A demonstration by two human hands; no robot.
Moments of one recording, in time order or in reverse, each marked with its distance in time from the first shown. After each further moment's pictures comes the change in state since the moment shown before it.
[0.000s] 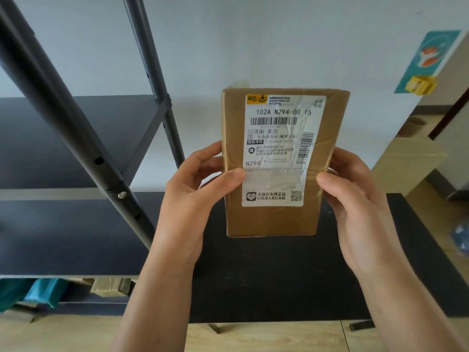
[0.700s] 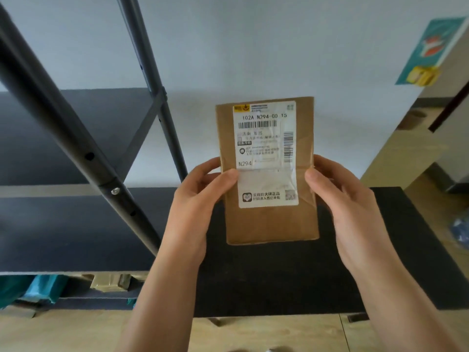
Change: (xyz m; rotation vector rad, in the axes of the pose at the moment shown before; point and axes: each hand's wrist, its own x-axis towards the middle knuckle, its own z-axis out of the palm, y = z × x) left_hand -0.001 -0.020 0.006 0.012 0.052 -0.213; right_hand -0.001 0.012 0.001 -0.111 0.019 0.137
